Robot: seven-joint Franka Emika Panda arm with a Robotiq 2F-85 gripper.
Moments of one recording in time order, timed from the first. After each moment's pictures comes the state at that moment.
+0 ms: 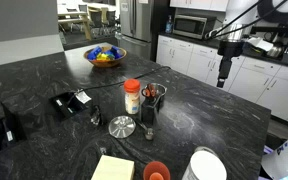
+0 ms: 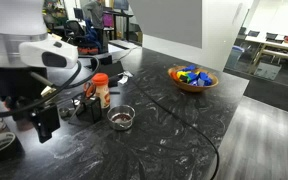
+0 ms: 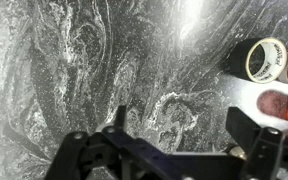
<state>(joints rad) 0.05 -0.52 -0.07 -2.39 0.10 1.77 -0.12</state>
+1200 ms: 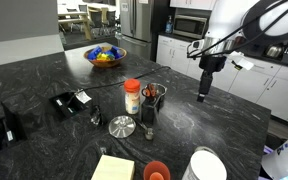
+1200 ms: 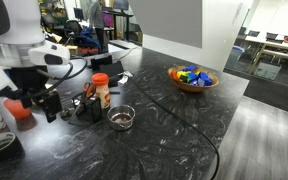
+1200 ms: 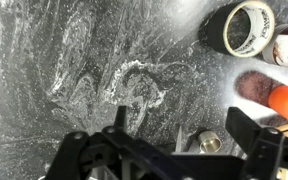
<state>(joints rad) 0.13 -0.39 0.05 -2.39 0.17 1.99 -0.08</state>
